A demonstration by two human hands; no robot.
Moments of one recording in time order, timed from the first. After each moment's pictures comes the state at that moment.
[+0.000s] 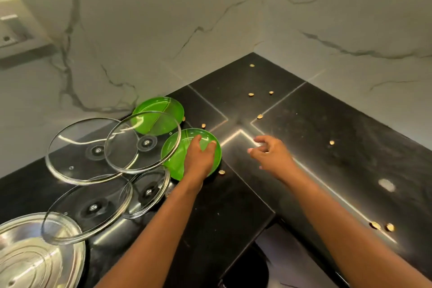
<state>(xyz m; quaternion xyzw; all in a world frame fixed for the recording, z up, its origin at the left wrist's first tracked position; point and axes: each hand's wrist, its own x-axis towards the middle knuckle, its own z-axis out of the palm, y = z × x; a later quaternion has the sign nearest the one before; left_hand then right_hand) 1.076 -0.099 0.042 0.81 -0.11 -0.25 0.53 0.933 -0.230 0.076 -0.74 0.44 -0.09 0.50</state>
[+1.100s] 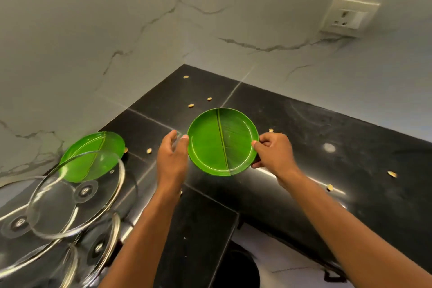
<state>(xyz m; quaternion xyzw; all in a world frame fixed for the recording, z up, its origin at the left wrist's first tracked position) 1.039 -0.151 0.101 0.73 -0.22 -0.25 0.60 0.839 -0.277 0.093 -0.64 0.54 -0.29 0.46</state>
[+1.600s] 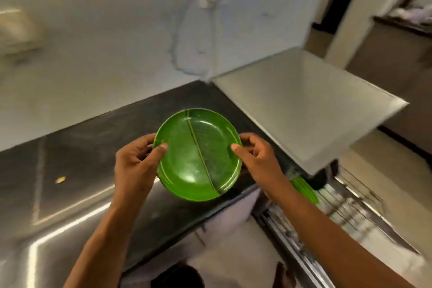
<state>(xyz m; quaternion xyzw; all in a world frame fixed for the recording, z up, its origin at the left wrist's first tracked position) 0.679 -0.220 0.161 0.45 -0.62 -0.50 0.41 0.452 -0.128 0.102 -0.34 0.64 -0.60 0.34</state>
